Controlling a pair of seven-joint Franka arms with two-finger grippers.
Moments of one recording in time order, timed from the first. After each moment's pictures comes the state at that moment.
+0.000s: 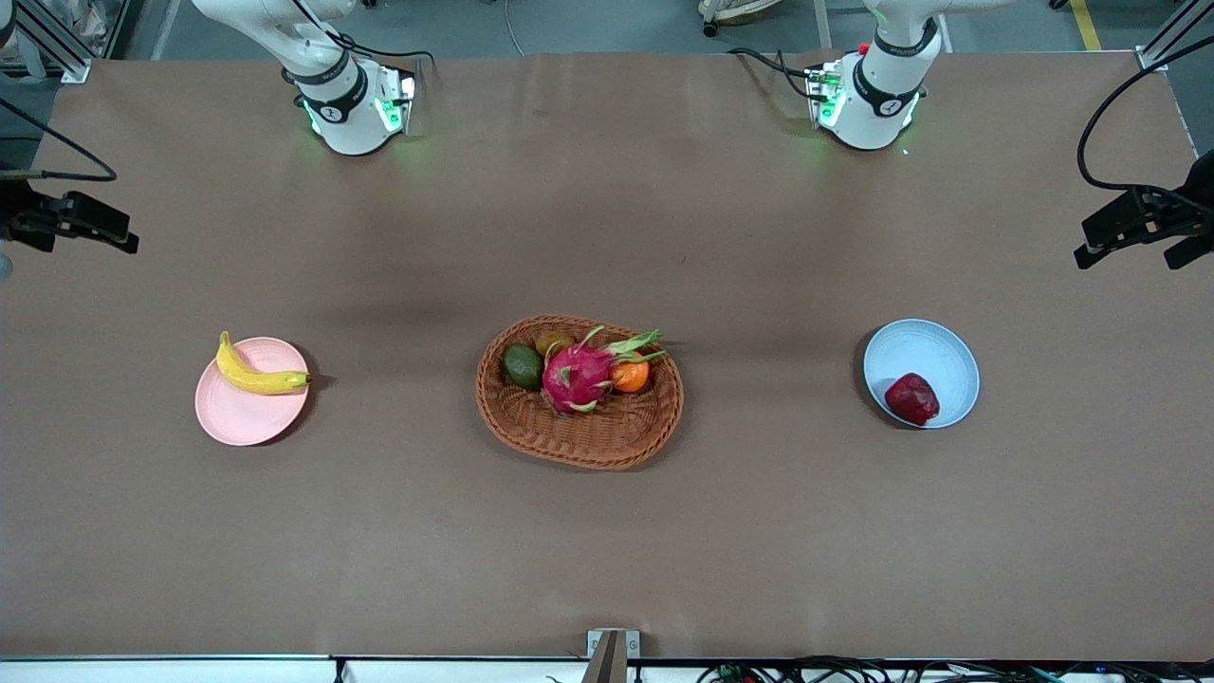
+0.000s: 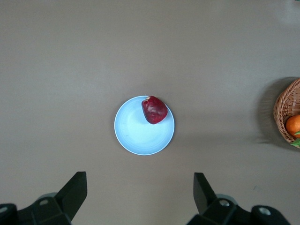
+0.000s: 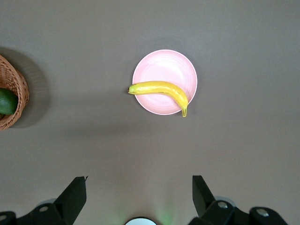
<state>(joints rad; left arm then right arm) 0.01 0.01 -0.01 -1.52 -0.03 1.60 0.02 0.02 -0.01 -0.09 -1.57 -0.02 1.46 -0.05</state>
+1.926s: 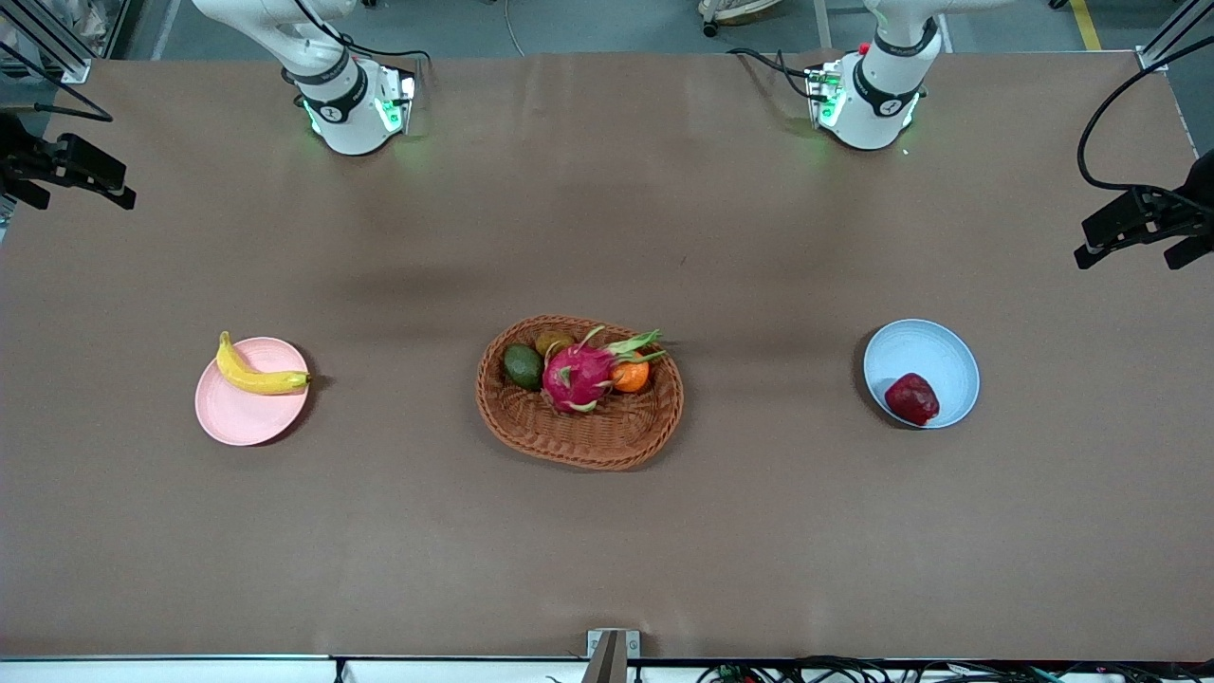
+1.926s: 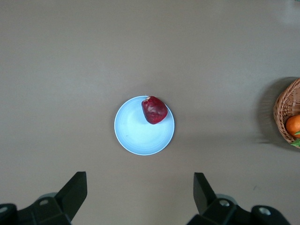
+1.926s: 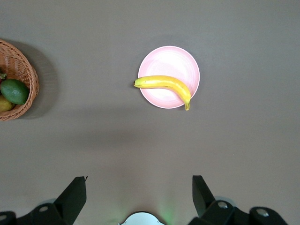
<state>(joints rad) 0.01 0.01 -0.01 -1.52 -0.03 1.60 0.02 0.02 -0.12 -0.07 -1.63 -0.02 1.44 -0.05</state>
